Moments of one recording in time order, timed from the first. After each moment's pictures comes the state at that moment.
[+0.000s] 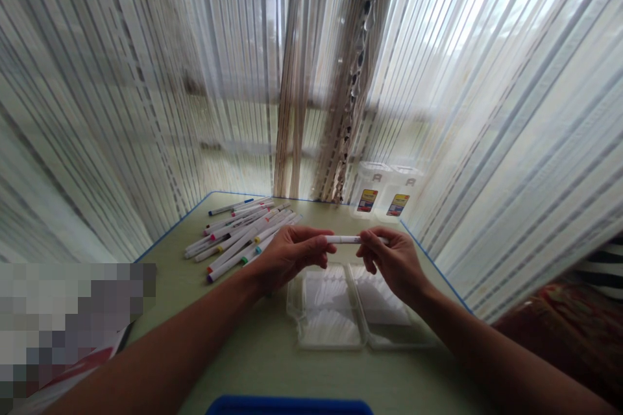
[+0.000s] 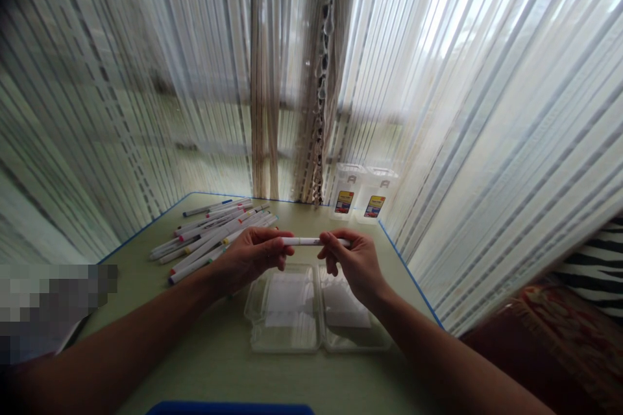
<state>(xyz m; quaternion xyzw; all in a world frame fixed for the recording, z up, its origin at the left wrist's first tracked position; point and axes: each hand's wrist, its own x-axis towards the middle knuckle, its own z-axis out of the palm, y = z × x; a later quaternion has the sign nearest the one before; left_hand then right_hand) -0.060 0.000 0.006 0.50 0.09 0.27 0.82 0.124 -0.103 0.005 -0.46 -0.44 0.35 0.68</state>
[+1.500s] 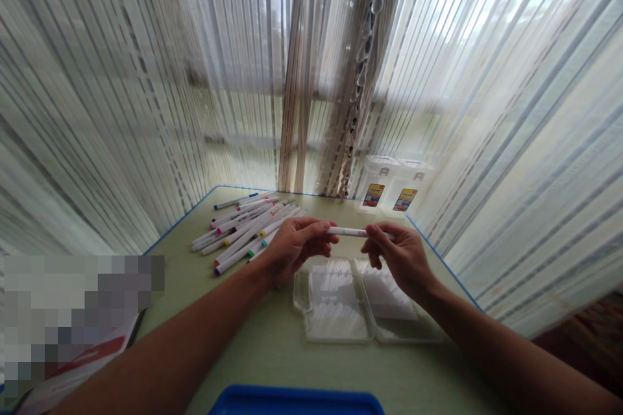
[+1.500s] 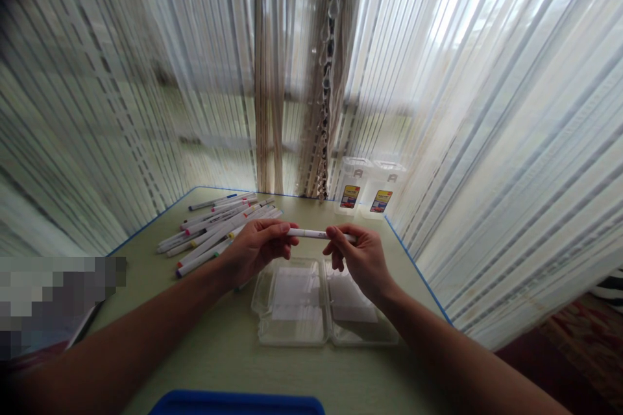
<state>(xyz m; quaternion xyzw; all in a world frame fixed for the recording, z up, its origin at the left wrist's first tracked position) -0.056 0.001 0.009 0.49 0.16 0.31 0.80 0.122 -0.104 0.004 -0.51 -0.47 0.30 0.65</state>
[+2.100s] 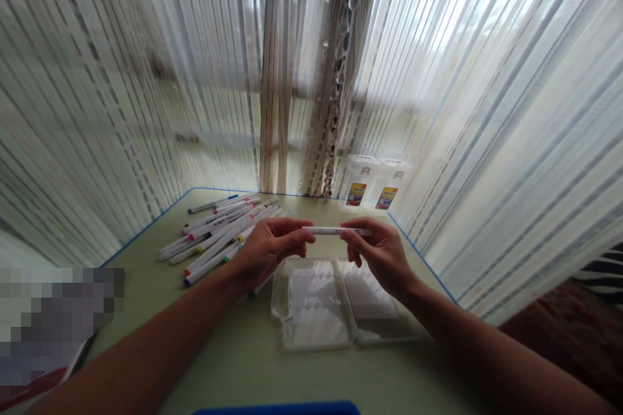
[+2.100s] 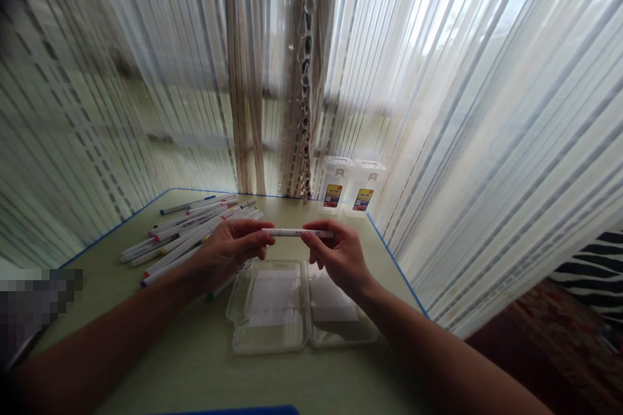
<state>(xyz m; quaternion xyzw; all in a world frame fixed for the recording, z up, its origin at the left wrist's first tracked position) -0.059 0.004 0.011 0.53 0.16 0.32 0.77 0.123 -0.104 0.010 -0.52 -0.50 0.27 0.64</state>
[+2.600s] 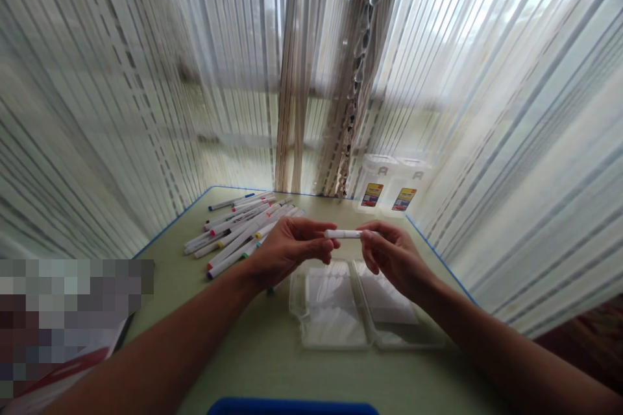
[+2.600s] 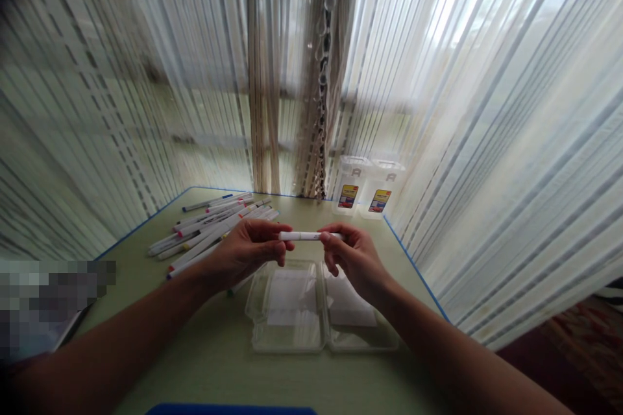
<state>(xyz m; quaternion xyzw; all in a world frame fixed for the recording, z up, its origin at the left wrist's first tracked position) -0.063 -0.002 0.014 0.51 0.07 0.29 0.81 0.123 -0.103 0.007 -0.44 -0.43 0.44 0.65</state>
